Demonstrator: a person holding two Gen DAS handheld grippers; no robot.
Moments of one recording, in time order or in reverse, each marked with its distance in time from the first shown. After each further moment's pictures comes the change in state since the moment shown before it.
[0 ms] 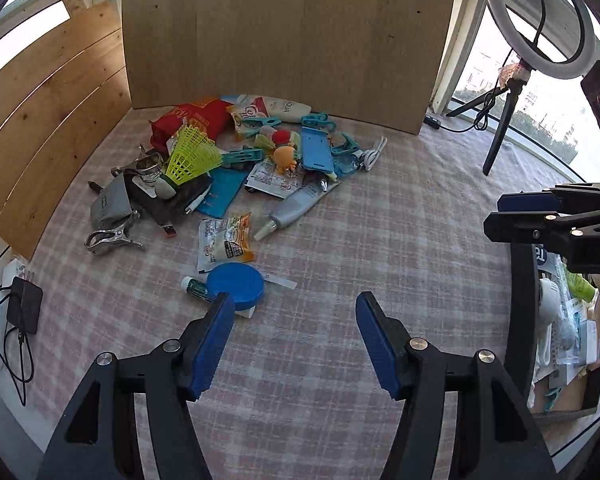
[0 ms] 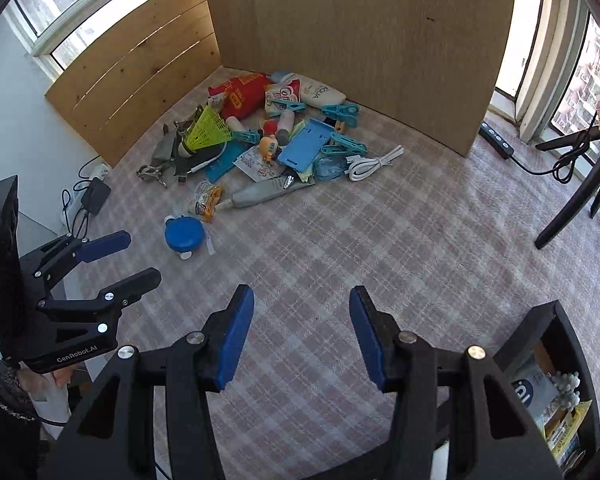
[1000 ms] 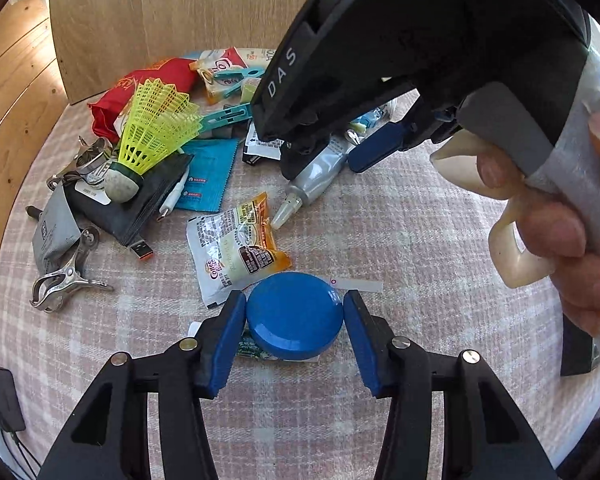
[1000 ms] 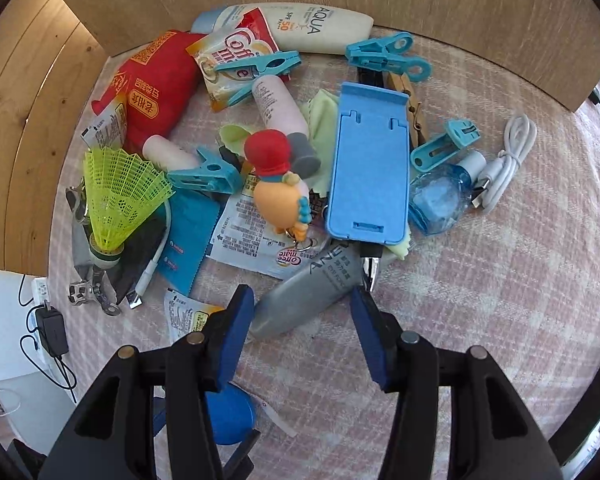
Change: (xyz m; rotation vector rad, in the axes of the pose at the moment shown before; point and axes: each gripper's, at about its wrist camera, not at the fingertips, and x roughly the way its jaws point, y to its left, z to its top) left arm 0.074 0.034 0.010 0.185 0.084 -0.158; right arm 0.164 0.042 0.100 0.409 0.239 -0.114
